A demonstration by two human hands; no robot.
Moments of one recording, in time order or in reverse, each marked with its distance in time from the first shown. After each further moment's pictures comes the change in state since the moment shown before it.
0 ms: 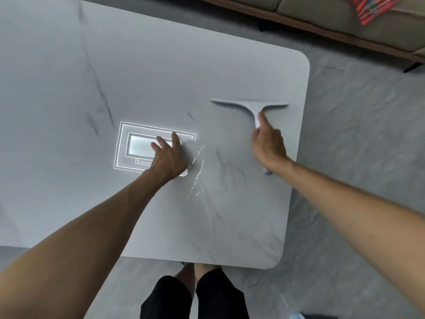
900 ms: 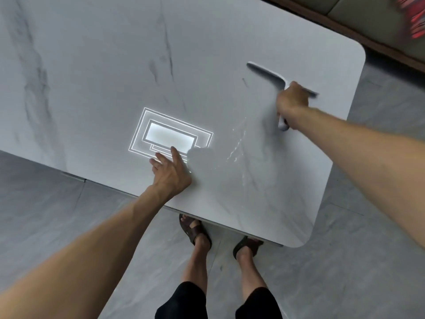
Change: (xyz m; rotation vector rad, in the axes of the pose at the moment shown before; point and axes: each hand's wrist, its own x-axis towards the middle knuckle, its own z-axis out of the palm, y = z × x) left_hand -0.130 -0.120 0.105 -0.290 0.025 -0.244; right_hand -0.034 -0.076 0.039 0.080 0.000 0.106
